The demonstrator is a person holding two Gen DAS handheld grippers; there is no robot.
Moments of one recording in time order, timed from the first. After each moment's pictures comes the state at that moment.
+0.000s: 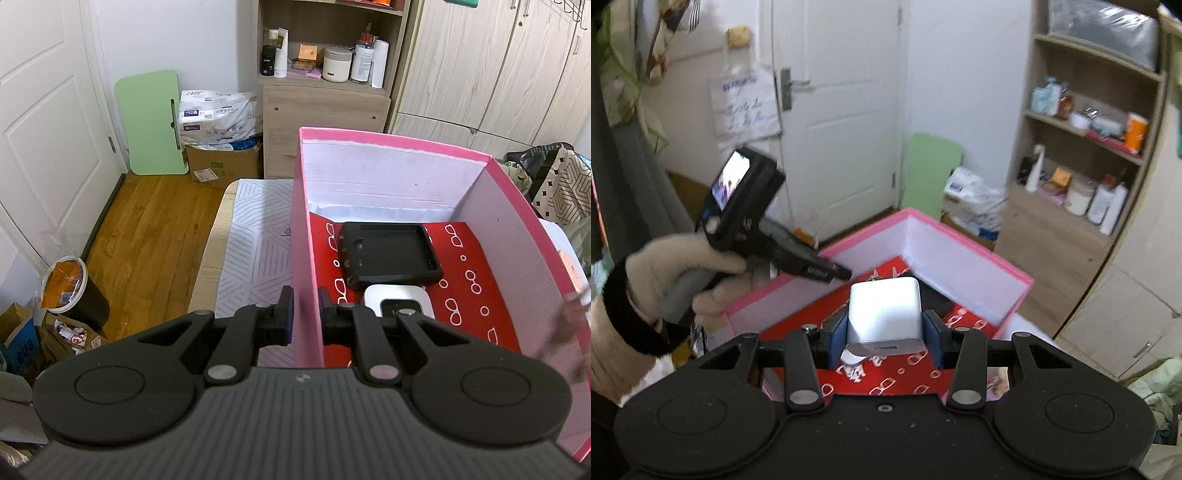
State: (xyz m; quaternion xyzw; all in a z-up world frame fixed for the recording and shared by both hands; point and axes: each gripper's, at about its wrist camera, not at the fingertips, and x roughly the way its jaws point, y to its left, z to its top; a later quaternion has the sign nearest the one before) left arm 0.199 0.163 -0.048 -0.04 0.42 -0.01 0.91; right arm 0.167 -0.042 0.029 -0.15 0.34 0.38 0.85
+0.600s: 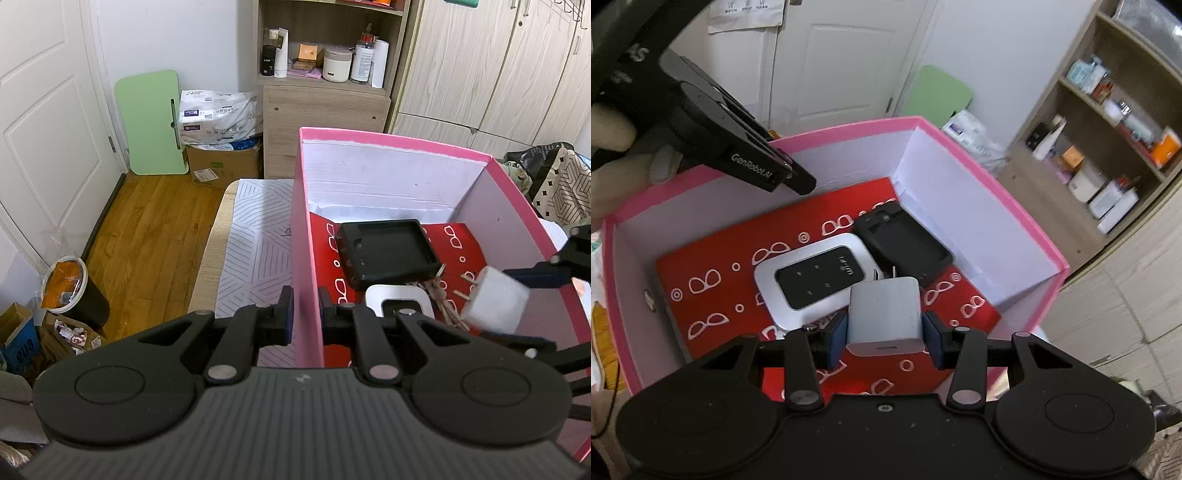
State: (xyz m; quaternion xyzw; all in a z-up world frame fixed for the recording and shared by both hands) left arm 0.200 0.163 -0.048 -0.03 0.42 -0.01 0.91; right arm 0.211 0.016 -0.046 -0.30 0.39 0.34 0.80
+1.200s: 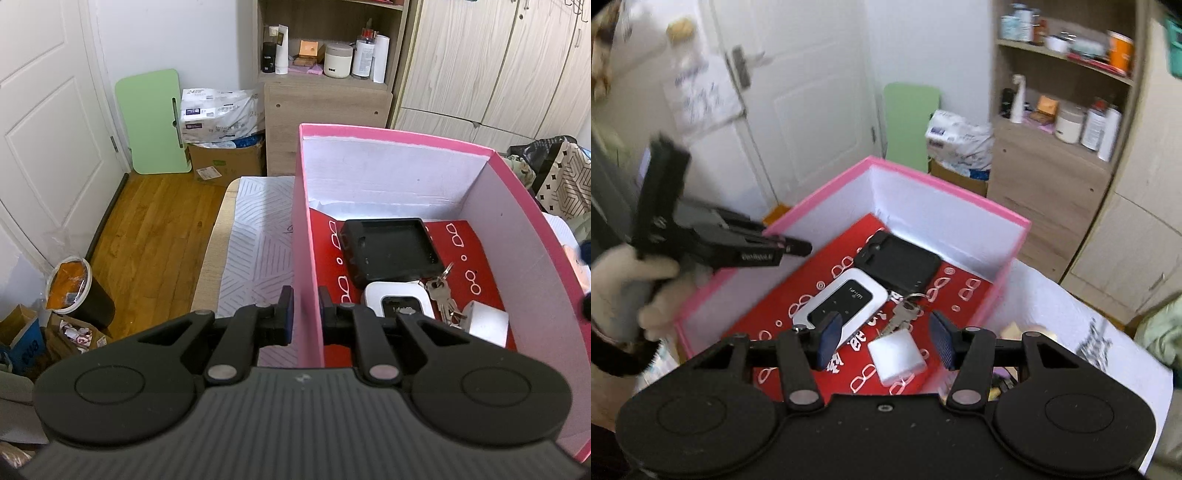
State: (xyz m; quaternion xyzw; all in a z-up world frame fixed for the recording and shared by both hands) left arm 0.203 0.162 -0.050 -0.03 0.42 -0.01 0.91; right arm 0.216 -0.063 0.007 -0.08 0.43 0.34 0.83
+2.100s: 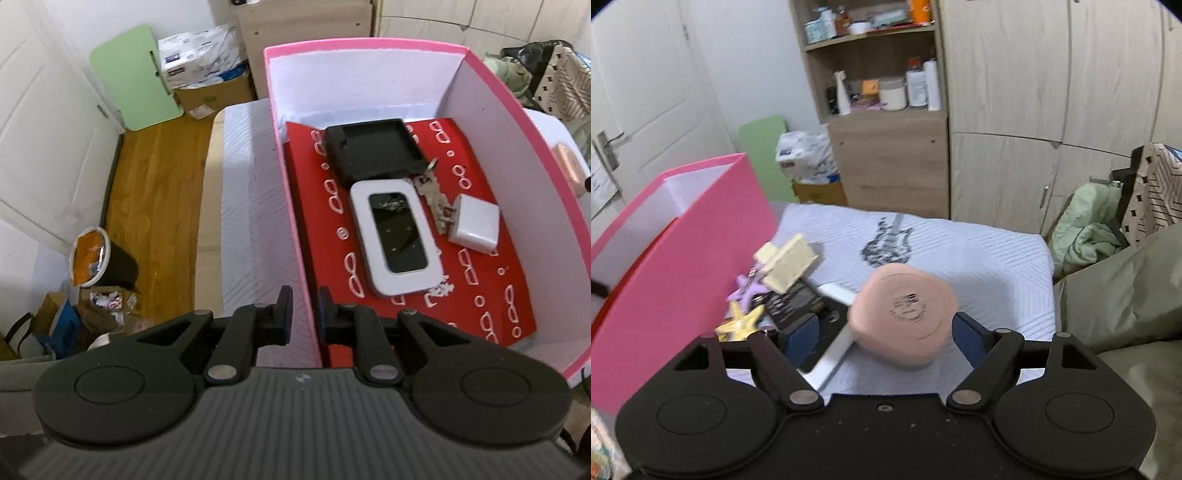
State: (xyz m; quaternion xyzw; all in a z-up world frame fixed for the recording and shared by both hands) left arm 0.187 0.140 -0.039 0.06 0.55 -0.02 0.83; right arm 0.237 -0.234 -0.089 0.02 0.41 0.14 0.90
